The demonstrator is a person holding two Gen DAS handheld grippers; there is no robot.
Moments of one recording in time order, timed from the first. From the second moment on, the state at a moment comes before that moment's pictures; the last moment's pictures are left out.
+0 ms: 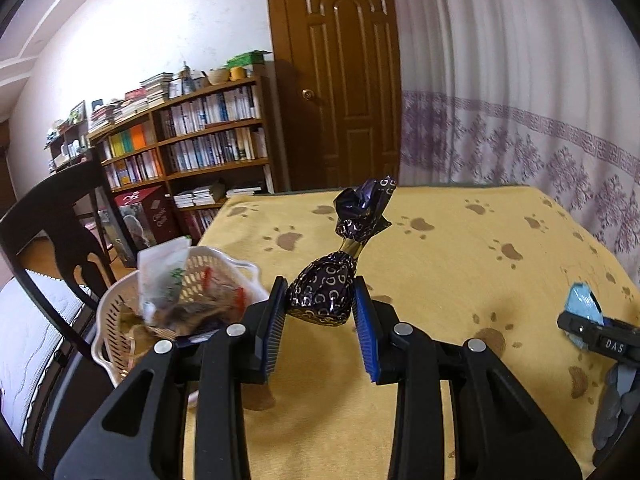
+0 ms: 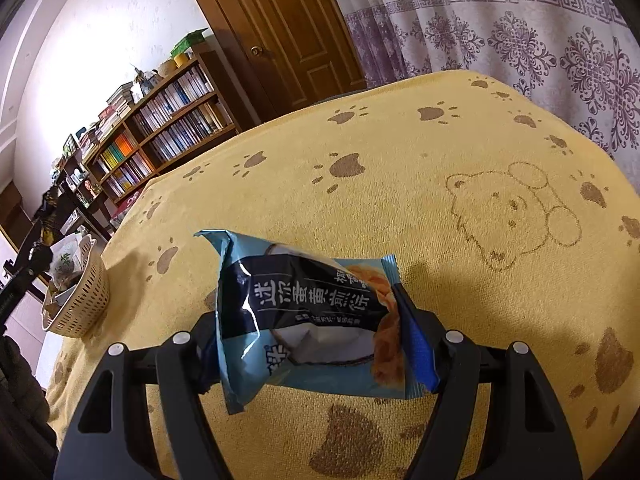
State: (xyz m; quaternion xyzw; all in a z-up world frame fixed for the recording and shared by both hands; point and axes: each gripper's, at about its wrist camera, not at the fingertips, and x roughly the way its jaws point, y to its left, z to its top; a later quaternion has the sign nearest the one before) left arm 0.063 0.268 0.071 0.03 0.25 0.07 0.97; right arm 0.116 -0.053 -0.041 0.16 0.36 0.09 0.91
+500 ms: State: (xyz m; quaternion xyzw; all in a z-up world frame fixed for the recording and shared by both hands) left arm 0.045 0.359 0.103 -0.04 0.22 0.13 0.97; right arm 0.110 -0.047 -0.038 0.15 0.35 0.09 0.92
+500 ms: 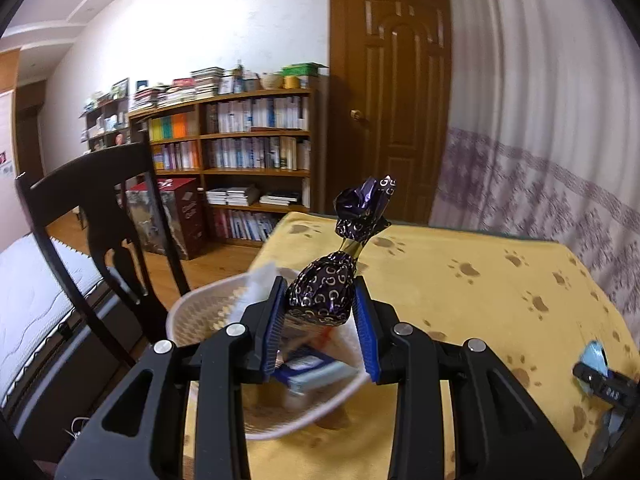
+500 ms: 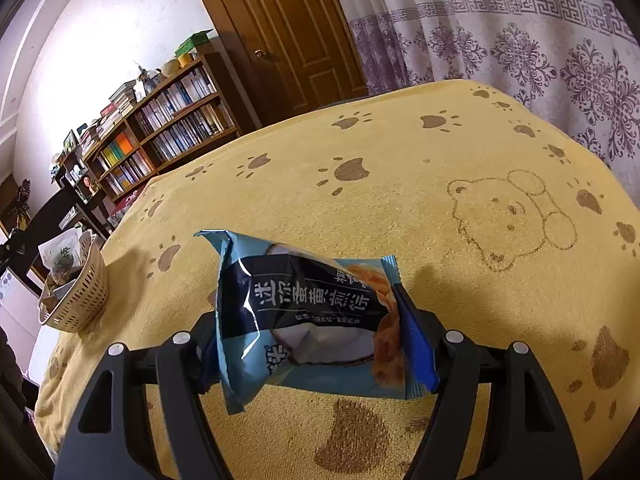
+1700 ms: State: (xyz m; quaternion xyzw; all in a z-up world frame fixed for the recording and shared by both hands) left arm 0.067 0.465 0.060 -0.16 0.26 0.18 0.94; right arm 0.108 -0.042 -0.040 0.14 0.35 0.10 0.92
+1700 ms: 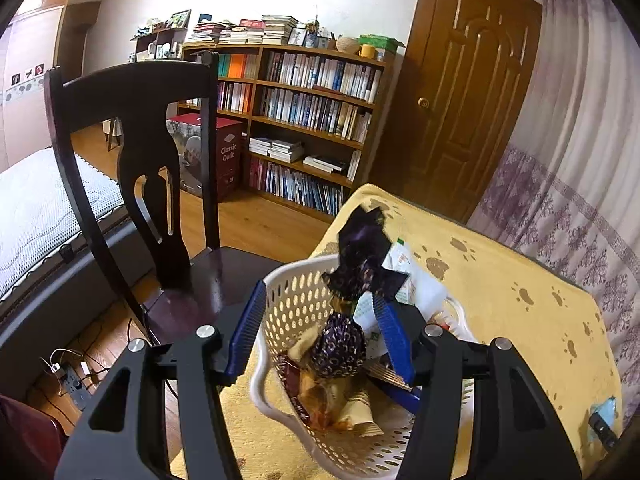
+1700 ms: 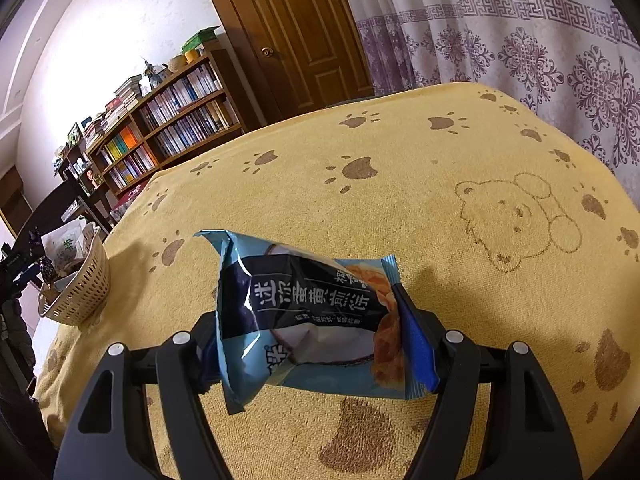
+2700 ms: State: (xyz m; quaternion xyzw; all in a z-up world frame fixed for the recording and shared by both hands) left arm 0.040 0.475 0.073 -0.20 0.20 0.22 0.93; right arm 0.108 -0.041 -0.038 0.13 0.35 0.10 0.92
